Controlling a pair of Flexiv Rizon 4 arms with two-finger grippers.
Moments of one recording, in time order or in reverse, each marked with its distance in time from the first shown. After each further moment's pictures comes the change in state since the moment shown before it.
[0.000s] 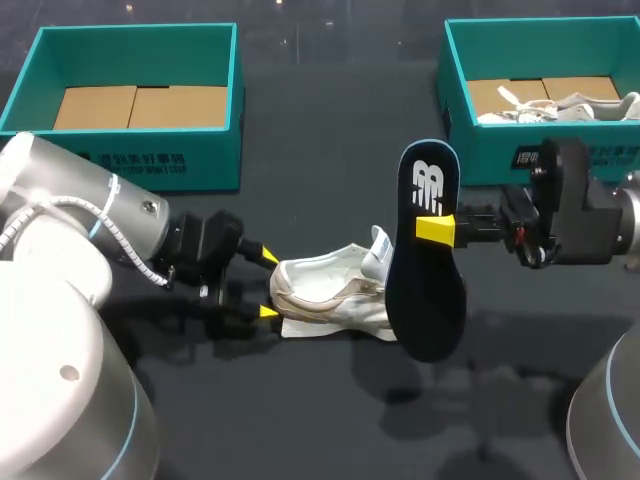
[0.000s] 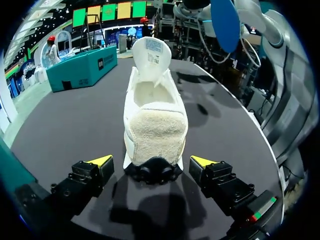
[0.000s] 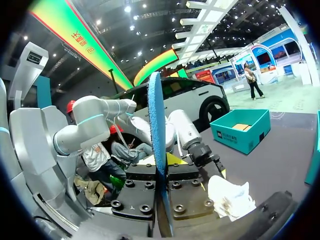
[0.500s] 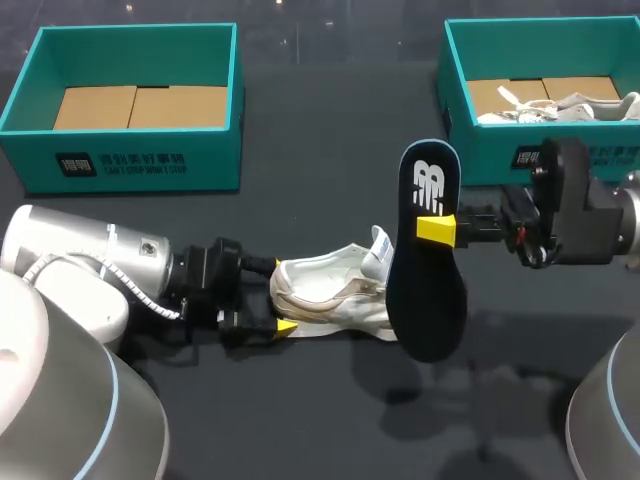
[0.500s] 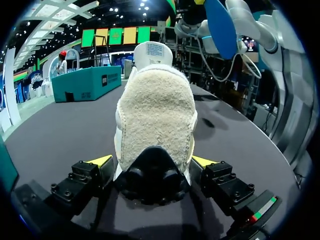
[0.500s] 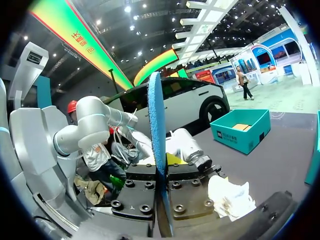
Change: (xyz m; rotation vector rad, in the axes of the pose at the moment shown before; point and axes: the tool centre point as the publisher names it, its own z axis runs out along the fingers) left arm 0.002 0.002 0.041 0.266 -0.027 -0.027; right arm 0.000 0.000 -0.001 0.000 0.000 0.000
